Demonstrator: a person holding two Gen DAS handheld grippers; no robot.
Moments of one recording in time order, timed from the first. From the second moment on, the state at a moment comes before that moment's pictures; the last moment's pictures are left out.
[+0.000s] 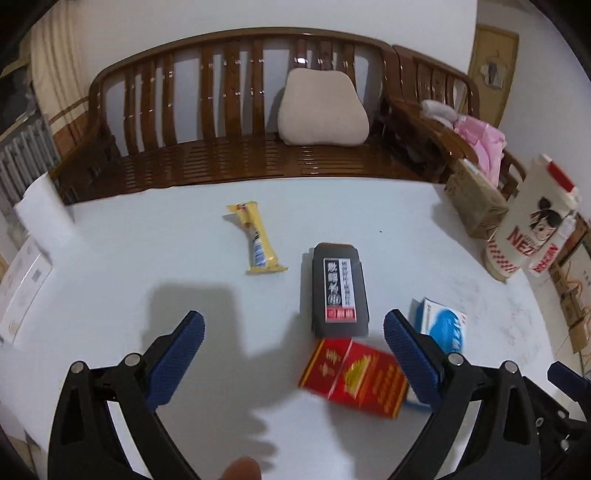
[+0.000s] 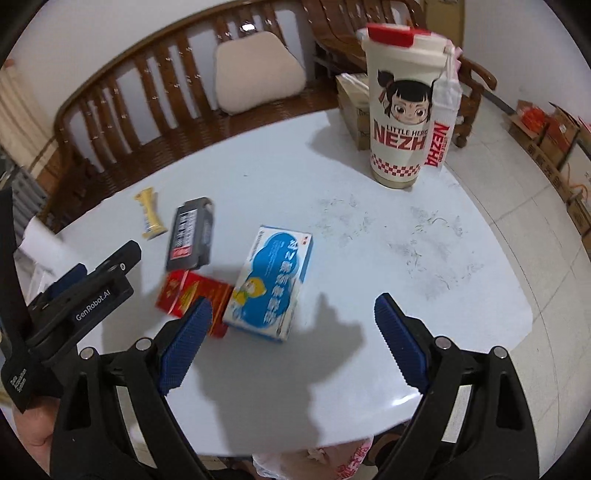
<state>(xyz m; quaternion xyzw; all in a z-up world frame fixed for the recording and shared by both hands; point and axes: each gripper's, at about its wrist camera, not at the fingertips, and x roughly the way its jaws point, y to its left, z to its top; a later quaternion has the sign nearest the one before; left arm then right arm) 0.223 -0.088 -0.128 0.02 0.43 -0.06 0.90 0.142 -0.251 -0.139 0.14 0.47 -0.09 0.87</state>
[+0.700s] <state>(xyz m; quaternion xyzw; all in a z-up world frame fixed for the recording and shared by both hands) 0.300 -0.127 -0.179 0.05 0.48 -0.07 0.87 0.208 -0.242 -0.194 0.14 0.50 -0.12 0.85</state>
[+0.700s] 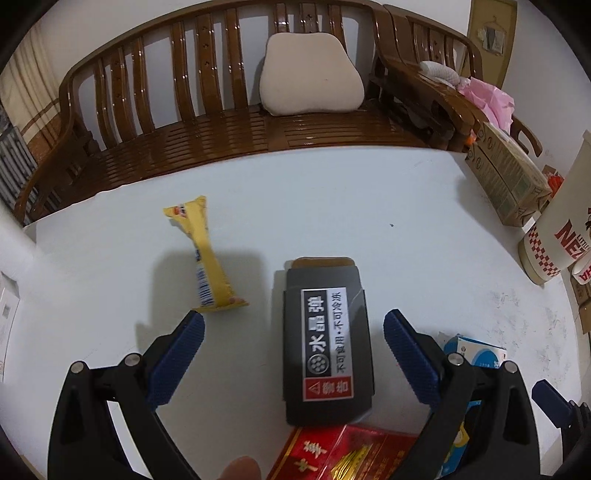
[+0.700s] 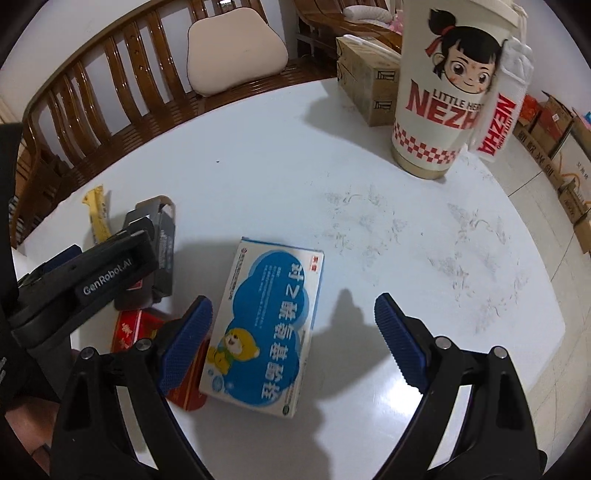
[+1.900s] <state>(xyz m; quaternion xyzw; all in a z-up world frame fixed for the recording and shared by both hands) 0.309 -0.148 -0.207 0.04 0.49 -0.09 0.87 0.223 -0.228 -0.221 0.08 0.52 -0.13 0.84</state>
